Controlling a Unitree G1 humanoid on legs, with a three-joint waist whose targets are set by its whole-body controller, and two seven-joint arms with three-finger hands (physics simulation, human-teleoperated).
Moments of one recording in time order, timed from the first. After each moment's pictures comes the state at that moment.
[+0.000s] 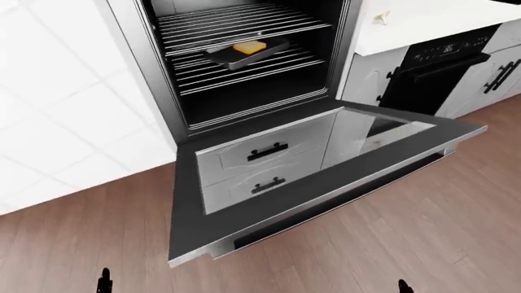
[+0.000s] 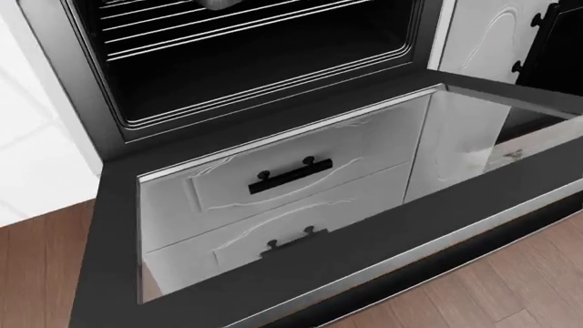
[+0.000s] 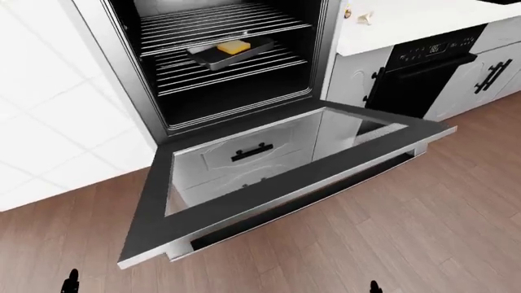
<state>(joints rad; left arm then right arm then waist) -0.04 0.39 0.41 1.41 0.25 -0.67 0.17 -0.04 -0.28 -0.43 1.41 -0.12 -0.45 0.03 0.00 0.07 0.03</state>
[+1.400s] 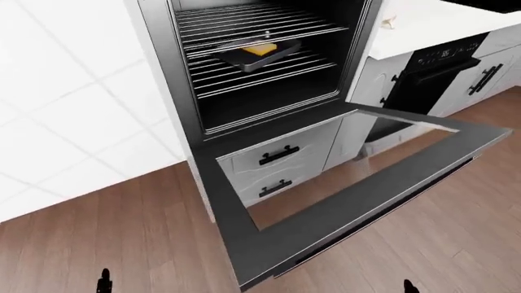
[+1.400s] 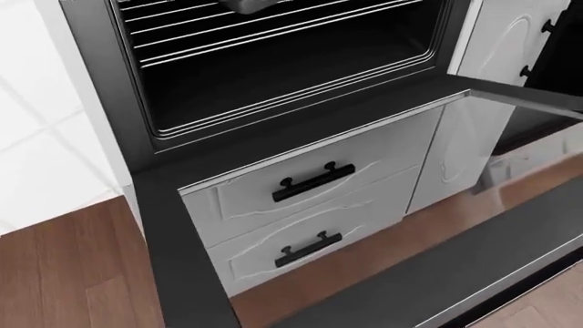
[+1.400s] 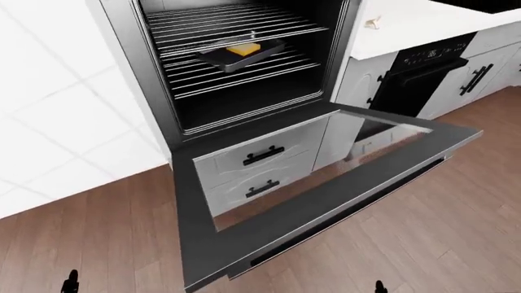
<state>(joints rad) -0.04 0.39 0.41 1.41 0.25 -0.67 0.17 -0.03 -0.30 -0.43 1.41 -0.12 -0.46 0.03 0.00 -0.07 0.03</state>
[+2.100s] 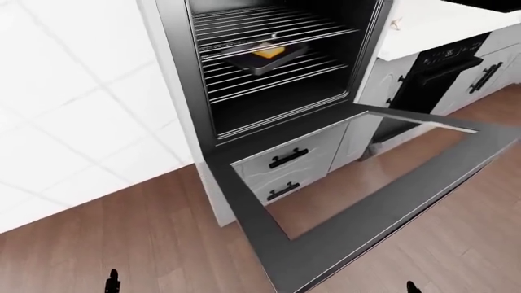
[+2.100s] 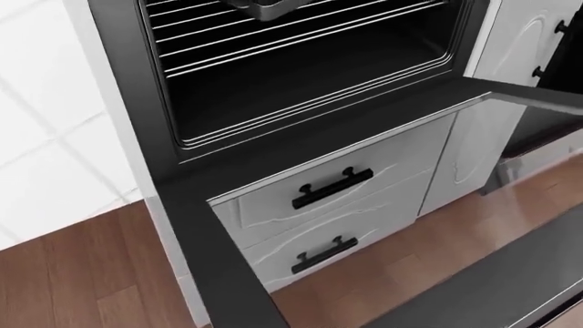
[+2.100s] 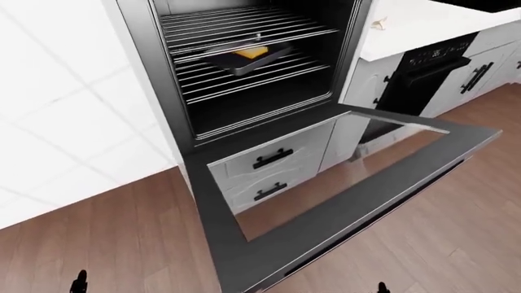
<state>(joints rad) -0.04 0.37 0.40 1.42 0.26 -0.67 0.16 -0.03 -0.30 -0.44 1.41 -0.11 -0.45 0.03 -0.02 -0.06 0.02</state>
